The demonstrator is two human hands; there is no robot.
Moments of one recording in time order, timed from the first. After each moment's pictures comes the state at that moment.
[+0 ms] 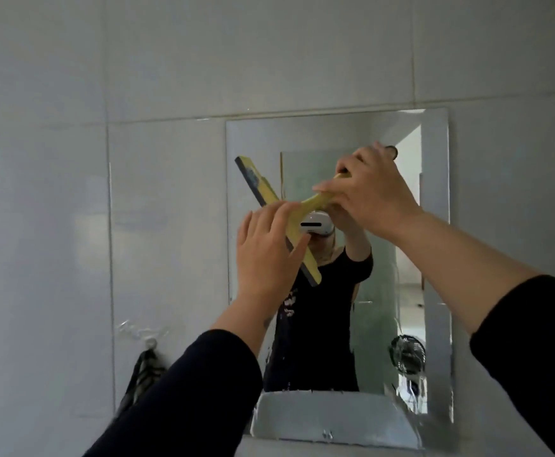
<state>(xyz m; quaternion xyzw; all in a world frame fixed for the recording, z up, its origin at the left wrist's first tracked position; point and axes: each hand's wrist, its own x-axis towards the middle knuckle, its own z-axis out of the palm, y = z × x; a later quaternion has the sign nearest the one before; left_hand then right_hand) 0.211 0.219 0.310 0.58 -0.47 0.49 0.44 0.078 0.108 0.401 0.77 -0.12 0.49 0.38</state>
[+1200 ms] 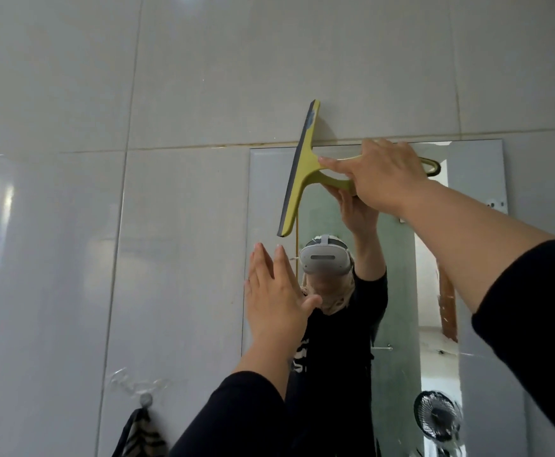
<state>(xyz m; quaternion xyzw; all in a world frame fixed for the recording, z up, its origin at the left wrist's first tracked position) 0.271 0.180 0.310 0.76 -0.38 0.33 0.41 0.129 0.110 0.482 0.80 -0.25 0.42 0.35</state>
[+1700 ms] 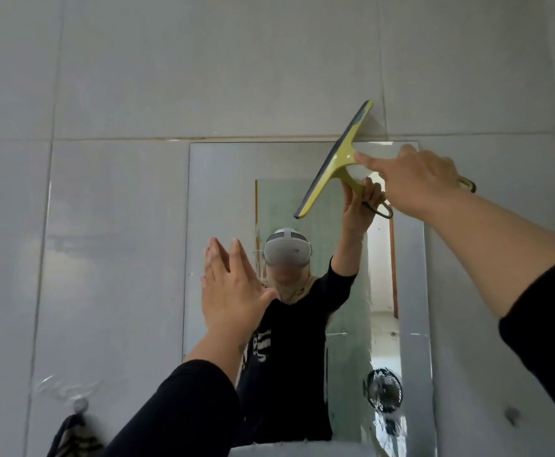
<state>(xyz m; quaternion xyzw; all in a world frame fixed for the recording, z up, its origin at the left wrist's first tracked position) 0.253 0.165 0.310 0.75 -0.38 0.32 0.44 0.024 0.061 0.462 0.77 -0.40 0.41 0.28</state>
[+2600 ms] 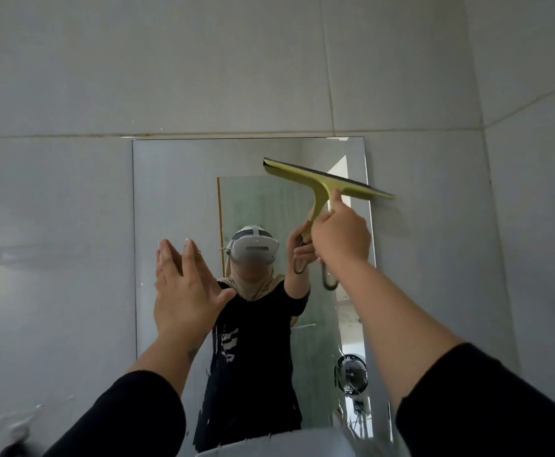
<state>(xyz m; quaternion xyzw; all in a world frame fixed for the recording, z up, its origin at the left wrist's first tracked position) 0.259 0.157 0.306 0.74 -0.39 0.32 0.44 0.065 0.072 0.384 0.68 -0.37 0.62 -0.12</state>
